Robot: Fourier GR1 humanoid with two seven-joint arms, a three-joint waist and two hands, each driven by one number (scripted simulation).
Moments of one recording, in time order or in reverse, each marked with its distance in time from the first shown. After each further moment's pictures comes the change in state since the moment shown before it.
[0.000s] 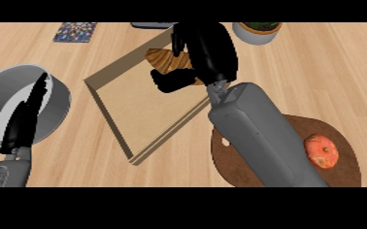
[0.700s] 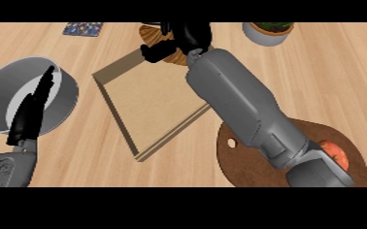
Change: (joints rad) left arm -0.052 -0.014 -0.007 0.017 -0.014 -0.020 -0.007; right arm -0.351 0.006 0.050 0.665 -0.309 -0.297 -0.113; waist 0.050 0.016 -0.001
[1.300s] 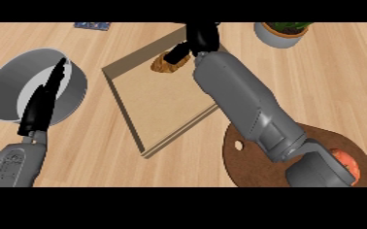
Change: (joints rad) left arm -0.057 -0.022 -0.032 0.001 -0.019 -0.011 0.016; right arm -0.034 0.000 0.013 0.229 -0.221 -0.110 -0.054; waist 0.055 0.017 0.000
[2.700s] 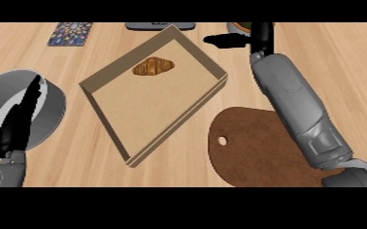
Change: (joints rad) left arm 0.128 0.024 0.090 -0.030 0.014 0.005 -0.006; right arm 0.239 -0.172 -0.271 -0.181 -0.308 -0.067 -0.511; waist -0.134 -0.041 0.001
